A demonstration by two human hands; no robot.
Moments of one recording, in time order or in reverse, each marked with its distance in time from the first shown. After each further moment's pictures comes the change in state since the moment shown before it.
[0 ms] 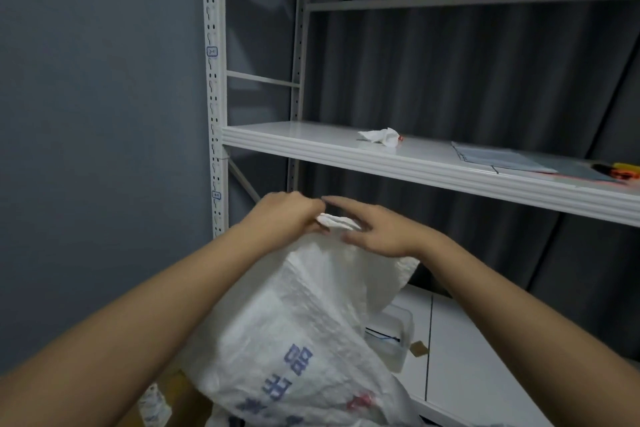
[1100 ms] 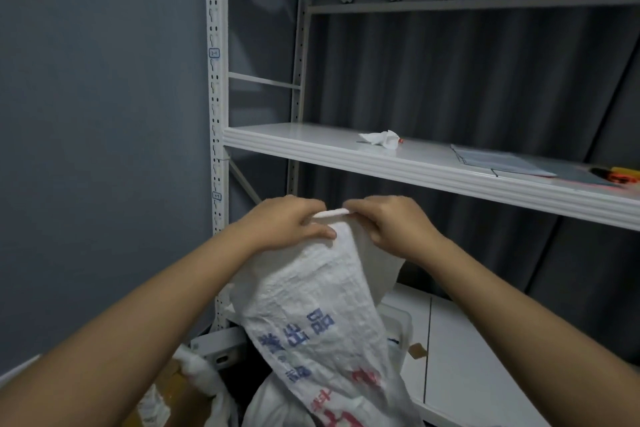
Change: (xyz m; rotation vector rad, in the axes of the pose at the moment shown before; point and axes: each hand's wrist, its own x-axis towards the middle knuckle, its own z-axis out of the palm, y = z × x) left_hand -0.007 -0.007 0.001 -0.317 0.001 0.036; right_hand -0.006 0.012 0.000 -0.420 0.426 -0.157
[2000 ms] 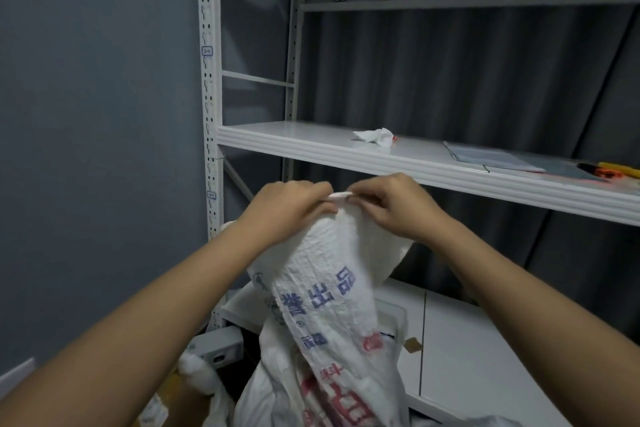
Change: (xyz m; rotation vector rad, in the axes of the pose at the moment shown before) left_hand 0.002 0.009 -0.002 0.252 0.328 0.111; right_hand 0.010 -0.005 -0.031 0.084 0.015 0.016
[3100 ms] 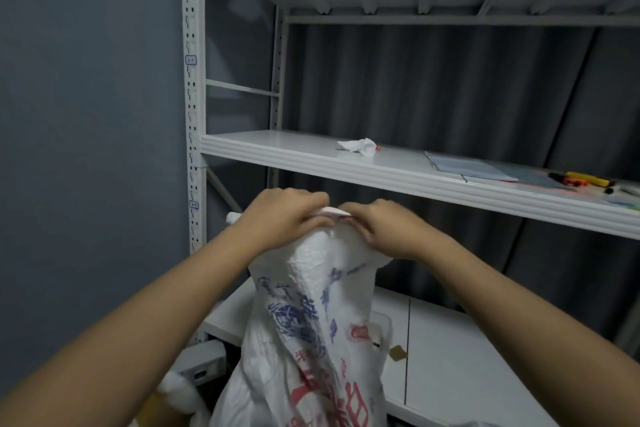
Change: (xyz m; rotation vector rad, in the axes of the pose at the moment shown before) left_hand 0.014 0.005 0.005 -0.067 0.046 0.108; right_hand -0.012 0.003 -0.004 -0.215 -0.292 0.045
